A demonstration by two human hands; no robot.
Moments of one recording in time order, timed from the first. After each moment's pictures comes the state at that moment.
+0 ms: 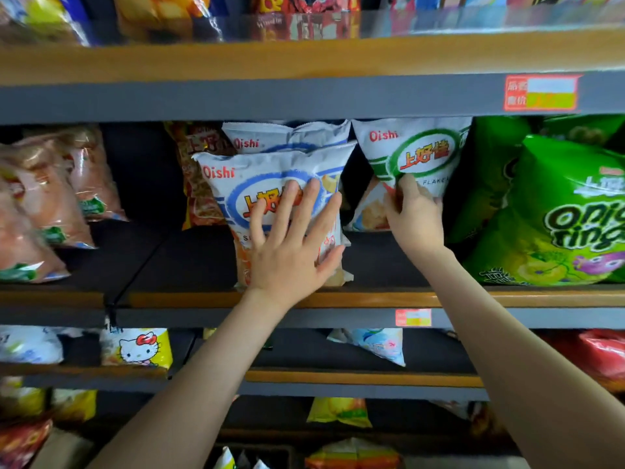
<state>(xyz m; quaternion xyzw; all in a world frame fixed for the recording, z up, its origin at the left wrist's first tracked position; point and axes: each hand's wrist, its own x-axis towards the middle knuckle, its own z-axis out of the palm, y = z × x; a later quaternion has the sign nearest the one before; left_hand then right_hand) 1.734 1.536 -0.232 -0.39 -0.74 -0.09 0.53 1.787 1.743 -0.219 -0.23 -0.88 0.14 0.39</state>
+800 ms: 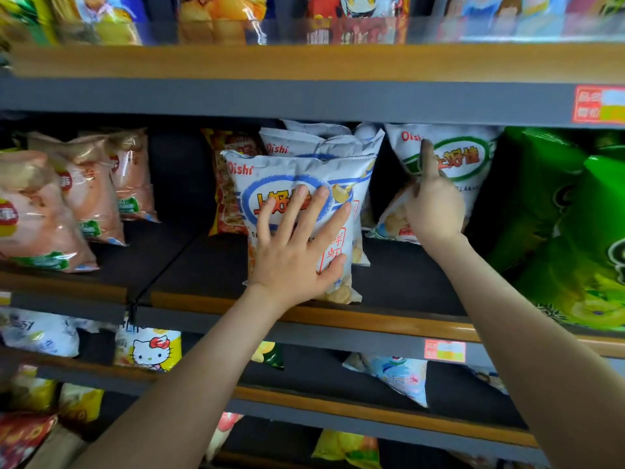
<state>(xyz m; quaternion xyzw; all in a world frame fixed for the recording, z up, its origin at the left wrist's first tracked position) 1.700 1.517 -0.234 -0.39 -0.74 -0.08 0.54 1.741 1.746 -0.188 -0.24 -0.88 0.07 0.39</state>
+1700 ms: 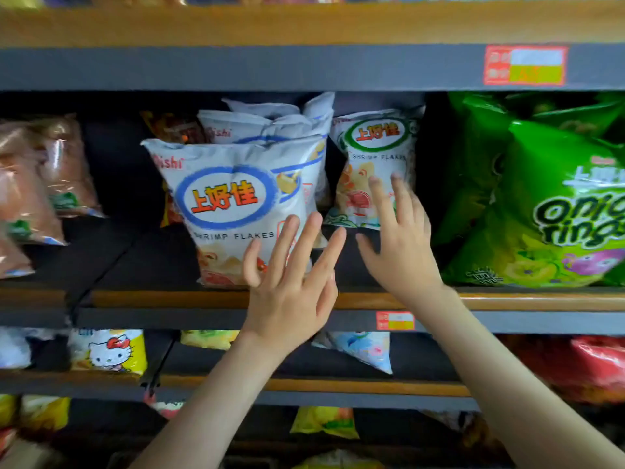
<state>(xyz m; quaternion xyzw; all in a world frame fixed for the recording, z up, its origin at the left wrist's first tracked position) 1.783 1.545 -0.263 -0.39 -0.73 -0.14 0.54 1.829 1.715 -0.238 -0.13 -0.91 0.08 0.39</state>
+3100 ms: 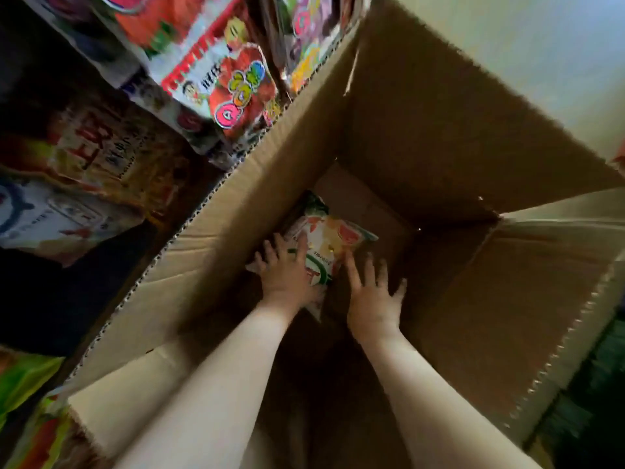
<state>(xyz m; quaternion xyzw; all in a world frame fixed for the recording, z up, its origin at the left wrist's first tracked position) 2.201 1.841 -0.822 -0.62 -0.68 0.28 -0.28 2.341 1.816 -0.776 -0.62 -0.64 0.33 -0.32</state>
